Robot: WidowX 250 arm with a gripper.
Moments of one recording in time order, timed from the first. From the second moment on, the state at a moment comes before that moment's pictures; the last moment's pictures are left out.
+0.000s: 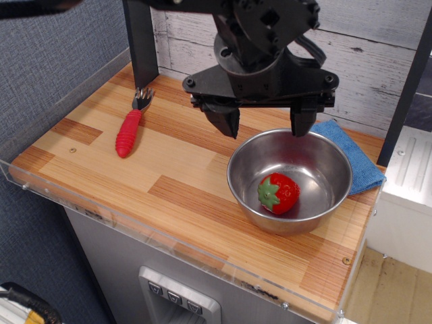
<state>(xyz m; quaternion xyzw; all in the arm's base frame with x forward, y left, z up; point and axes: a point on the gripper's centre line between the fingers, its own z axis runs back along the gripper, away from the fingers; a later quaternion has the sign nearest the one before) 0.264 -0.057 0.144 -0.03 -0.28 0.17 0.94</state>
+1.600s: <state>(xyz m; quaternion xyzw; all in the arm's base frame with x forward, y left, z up) 0.306 -0.071 0.082 0.06 -0.07 0.17 0.98</state>
